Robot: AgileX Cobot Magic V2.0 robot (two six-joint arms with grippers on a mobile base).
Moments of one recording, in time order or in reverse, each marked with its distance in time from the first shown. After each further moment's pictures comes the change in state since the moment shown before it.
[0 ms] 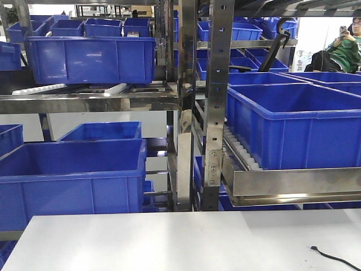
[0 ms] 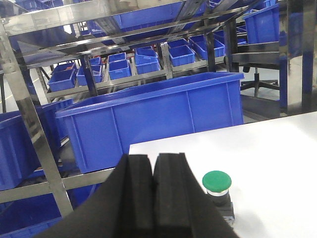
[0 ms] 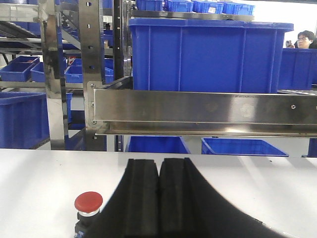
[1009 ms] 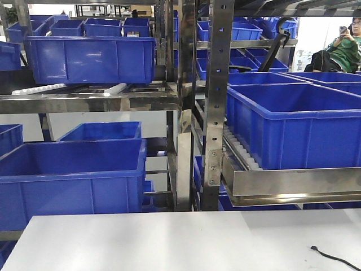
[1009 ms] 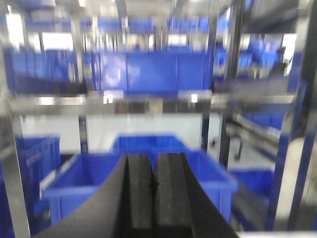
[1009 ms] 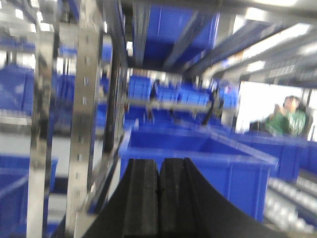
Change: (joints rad) left arm 0.000 0.669 -0.694 0.022 -0.016 -0.215; right arm 0.000 0.613 -0.710 -0.005 -0.022 -0.069
